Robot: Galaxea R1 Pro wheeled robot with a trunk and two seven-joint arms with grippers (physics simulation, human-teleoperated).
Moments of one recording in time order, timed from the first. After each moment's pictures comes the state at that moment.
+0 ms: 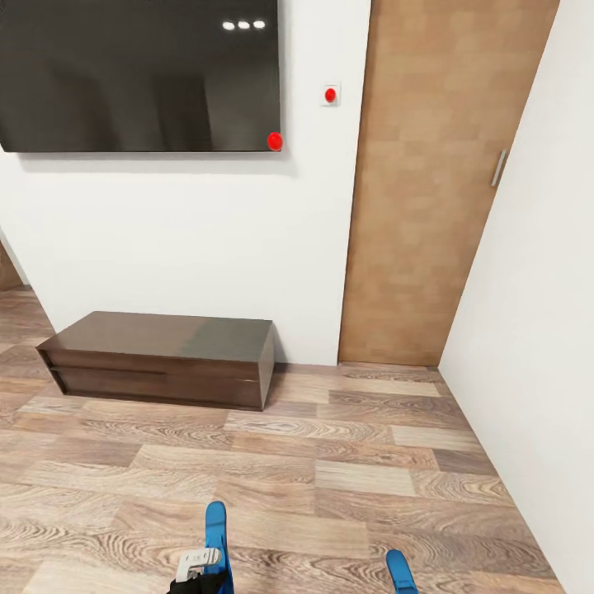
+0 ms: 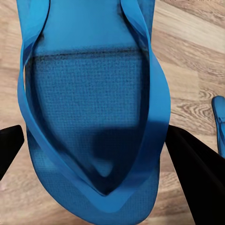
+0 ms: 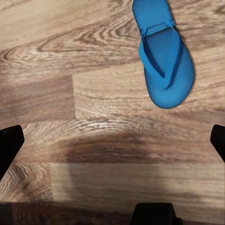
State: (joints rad) left arm -0.36 0.02 0.16 -0.27 0.06 -0.06 -0.44; right arm -0.14 -0.15 -0.34 -0.46 -0.04 0.14 0.51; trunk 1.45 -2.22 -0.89
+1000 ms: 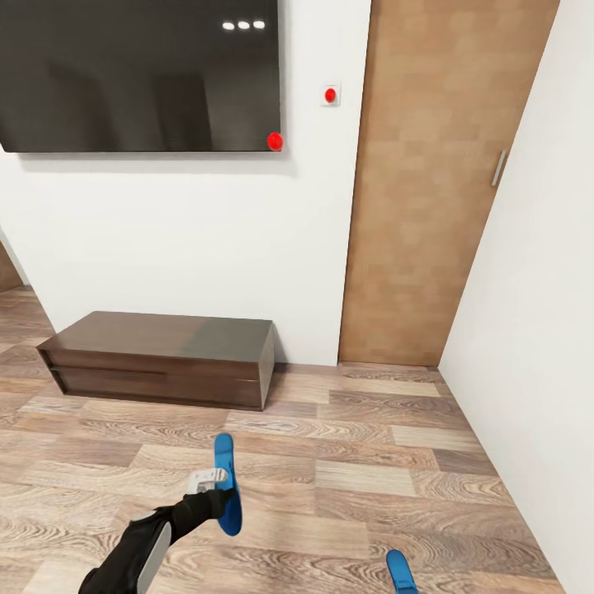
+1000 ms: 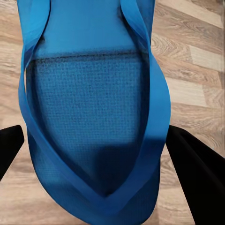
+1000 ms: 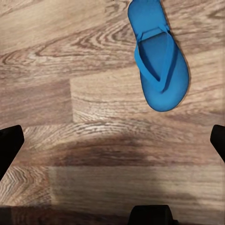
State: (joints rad) left arm -0.40 0.00 0.15 -0.72 0.05 0.29 -0.45; right arm -0.14 -0.16 -0.35 -0.47 -0.05 0.14 0.51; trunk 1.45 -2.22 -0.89
